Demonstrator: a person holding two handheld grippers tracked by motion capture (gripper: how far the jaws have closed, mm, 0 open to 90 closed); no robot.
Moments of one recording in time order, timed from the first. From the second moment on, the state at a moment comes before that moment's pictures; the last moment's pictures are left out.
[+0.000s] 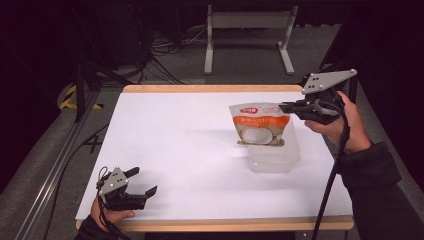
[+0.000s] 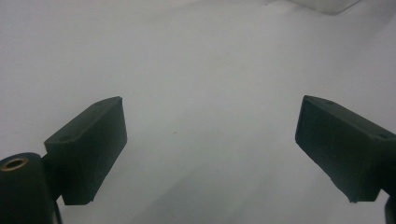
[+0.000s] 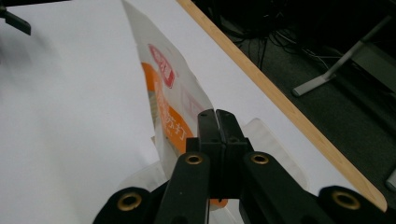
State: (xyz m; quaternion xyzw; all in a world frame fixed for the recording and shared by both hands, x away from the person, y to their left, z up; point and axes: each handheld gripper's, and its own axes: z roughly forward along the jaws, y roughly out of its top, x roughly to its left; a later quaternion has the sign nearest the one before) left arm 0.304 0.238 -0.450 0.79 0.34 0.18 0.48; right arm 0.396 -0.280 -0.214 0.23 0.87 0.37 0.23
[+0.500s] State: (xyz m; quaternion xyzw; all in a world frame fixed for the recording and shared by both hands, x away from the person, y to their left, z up) left arm 0.304 0.238 -0.450 0.79 0.34 0.17 0.48; right arm 0.385 -0.313 -0.217 0.24 0.85 0.40 0.23
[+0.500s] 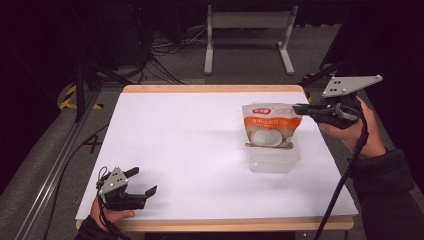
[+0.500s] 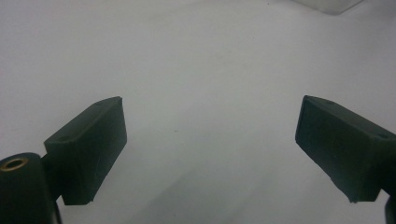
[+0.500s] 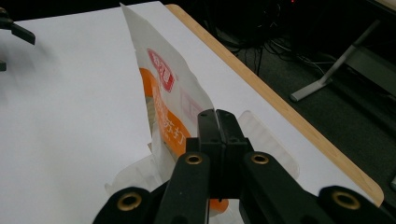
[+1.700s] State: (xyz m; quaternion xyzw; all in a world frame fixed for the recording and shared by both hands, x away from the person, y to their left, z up) left arm 0.303 0.240 -0.448 0.78 0.34 0.18 0.49; right arm 0.404 -0.333 -0.258 0.24 0.84 0.42 0.23
